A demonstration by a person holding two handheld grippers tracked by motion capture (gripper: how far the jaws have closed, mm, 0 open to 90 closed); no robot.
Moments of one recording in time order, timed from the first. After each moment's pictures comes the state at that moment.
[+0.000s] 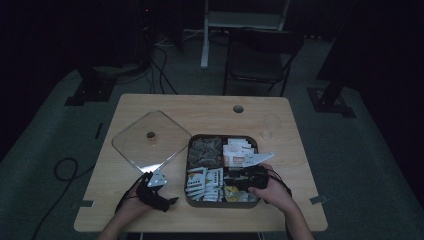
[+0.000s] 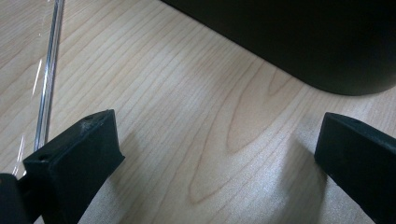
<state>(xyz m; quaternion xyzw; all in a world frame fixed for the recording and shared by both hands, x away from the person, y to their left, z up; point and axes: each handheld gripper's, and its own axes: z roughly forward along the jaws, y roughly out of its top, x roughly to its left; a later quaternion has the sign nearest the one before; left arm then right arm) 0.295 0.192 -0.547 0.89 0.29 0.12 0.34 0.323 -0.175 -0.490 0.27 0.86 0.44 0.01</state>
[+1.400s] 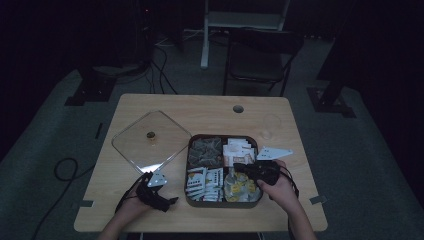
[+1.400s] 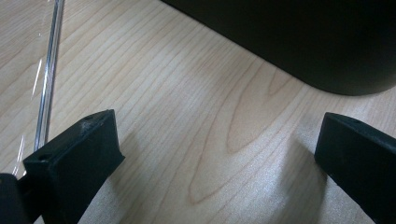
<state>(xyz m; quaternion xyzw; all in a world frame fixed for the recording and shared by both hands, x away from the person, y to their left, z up) 0.295 0.192 -0.547 0.89 0.29 0.12 0.34 0.316 -0.198 -0.453 0.30 0.81 0.51 0.05</state>
